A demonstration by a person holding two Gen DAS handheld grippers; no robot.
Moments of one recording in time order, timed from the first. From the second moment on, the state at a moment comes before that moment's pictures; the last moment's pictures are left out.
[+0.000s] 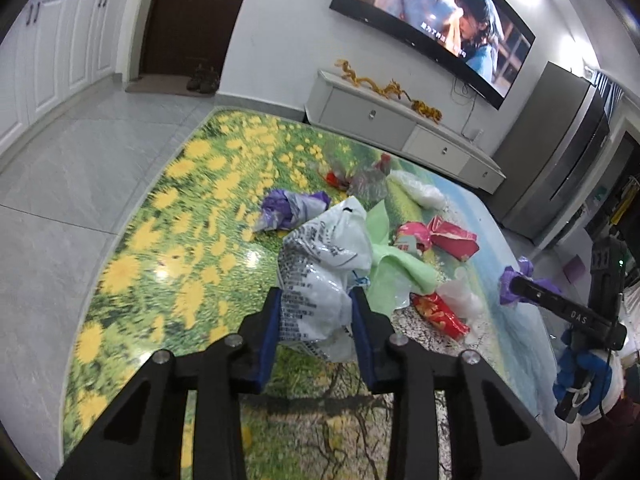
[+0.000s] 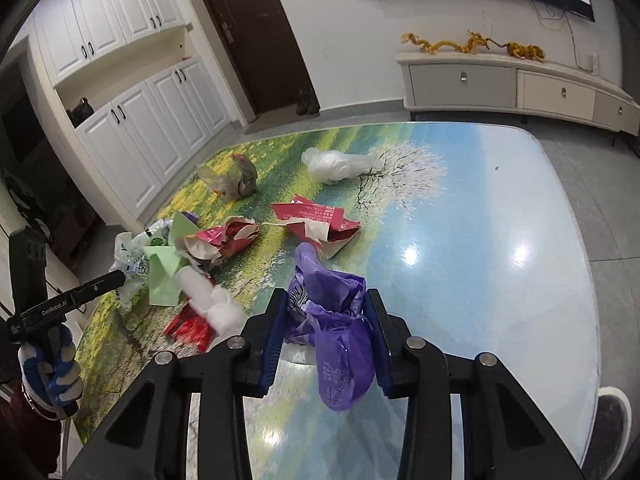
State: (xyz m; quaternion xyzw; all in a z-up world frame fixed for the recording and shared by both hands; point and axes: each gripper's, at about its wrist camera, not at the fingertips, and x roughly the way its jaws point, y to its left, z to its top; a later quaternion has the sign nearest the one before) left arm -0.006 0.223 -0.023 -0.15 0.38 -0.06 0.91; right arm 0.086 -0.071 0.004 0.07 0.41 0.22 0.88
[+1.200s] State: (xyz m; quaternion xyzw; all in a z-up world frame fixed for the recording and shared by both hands) left arm -0.005 -0.226 0.001 0.08 0.45 -0.37 0.80; right arm -0.076 -0.369 -0.017 0.18 0.40 -0.06 0.90
